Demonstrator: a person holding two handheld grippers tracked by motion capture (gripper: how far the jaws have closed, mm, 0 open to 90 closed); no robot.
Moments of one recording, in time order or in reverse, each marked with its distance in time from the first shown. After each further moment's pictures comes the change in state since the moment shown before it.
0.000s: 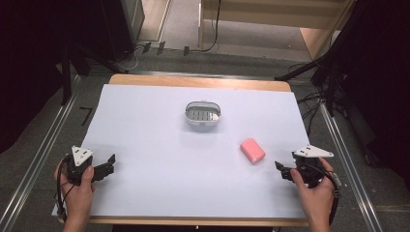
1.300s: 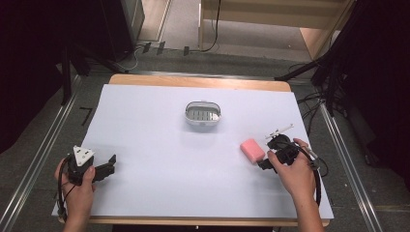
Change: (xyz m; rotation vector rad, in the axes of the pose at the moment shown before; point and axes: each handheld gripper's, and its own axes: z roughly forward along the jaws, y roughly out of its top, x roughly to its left) left arm -0.002 0.000 0.001 0.008 0.005 0.020; right arm 0.028 0.066 0.043 0.390 0.075 -0.054
